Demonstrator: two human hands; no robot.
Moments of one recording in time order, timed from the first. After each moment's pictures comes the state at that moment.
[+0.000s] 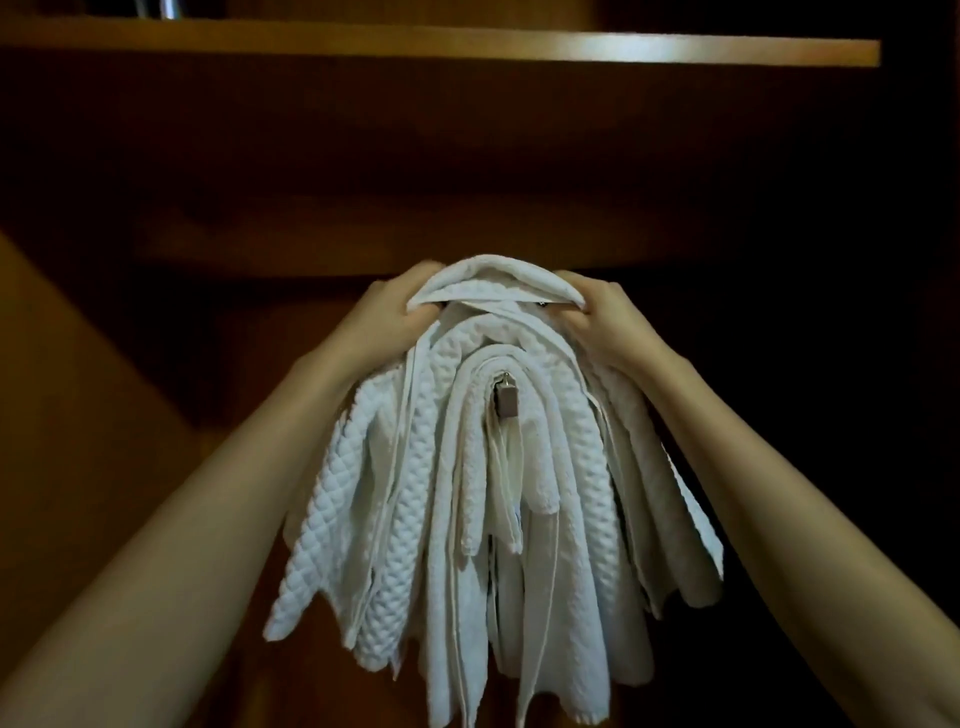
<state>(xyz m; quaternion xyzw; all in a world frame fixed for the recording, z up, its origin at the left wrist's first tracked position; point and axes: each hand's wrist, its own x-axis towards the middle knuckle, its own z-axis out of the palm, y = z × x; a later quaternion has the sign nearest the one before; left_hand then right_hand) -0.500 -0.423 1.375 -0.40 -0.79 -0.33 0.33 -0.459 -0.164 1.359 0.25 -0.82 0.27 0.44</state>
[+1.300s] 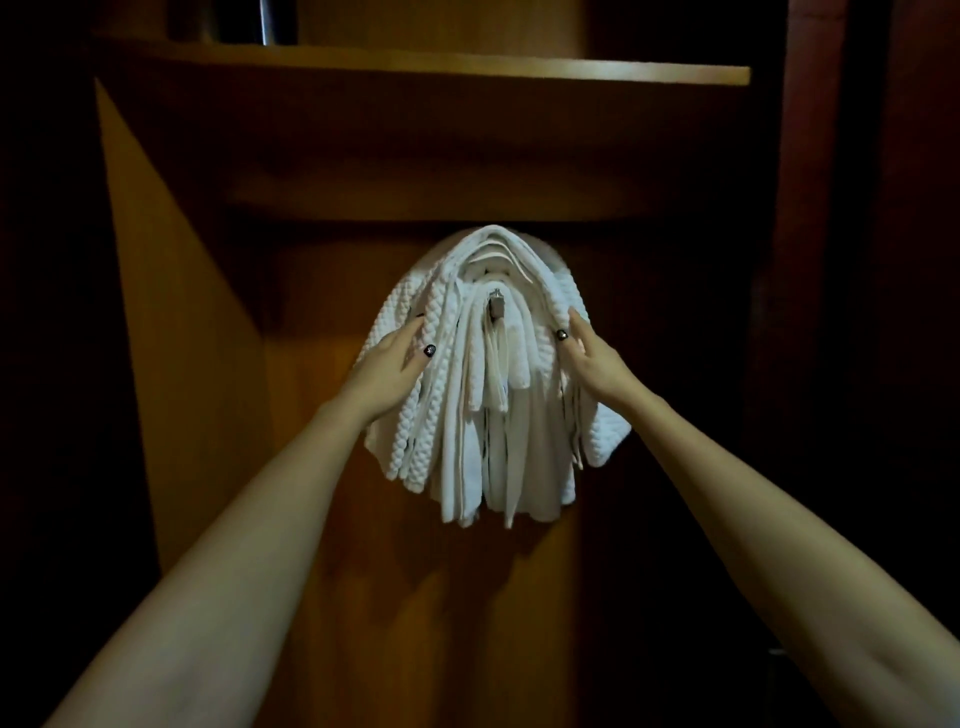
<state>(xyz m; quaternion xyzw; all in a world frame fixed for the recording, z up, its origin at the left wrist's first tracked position) -0.421 -0.461 1.233 -0.27 -0.87 -0.28 0.30 -0.366 -0.170 1.233 0.12 -0.86 0.38 0.31</state>
